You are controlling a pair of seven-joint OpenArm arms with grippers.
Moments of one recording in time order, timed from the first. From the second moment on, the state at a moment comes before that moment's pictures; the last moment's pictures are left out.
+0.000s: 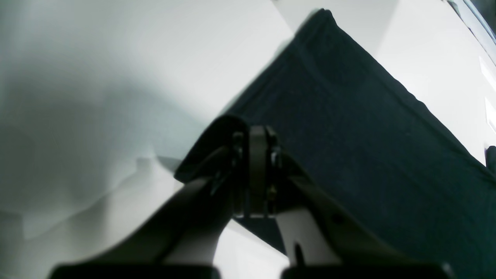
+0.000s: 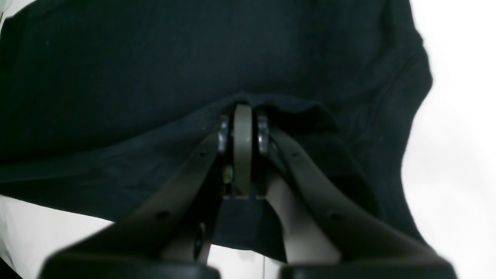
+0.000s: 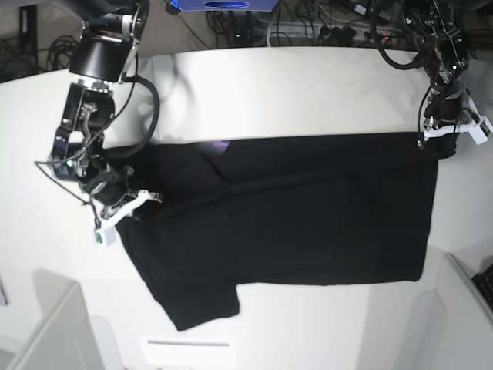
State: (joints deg) left arm 23.4 -11.9 -30.5 100.0 -43.6 7.4 22.0; right arm 8.1 3.1 16.1 89.5 25.2 16.4 -60.9
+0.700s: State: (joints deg) left arm 20.1 -11.9 -30.3 99.0 -43.2 7.4 22.3; right arm 8.1 3.1 16.1 82.8 25.0 16.4 -58.6
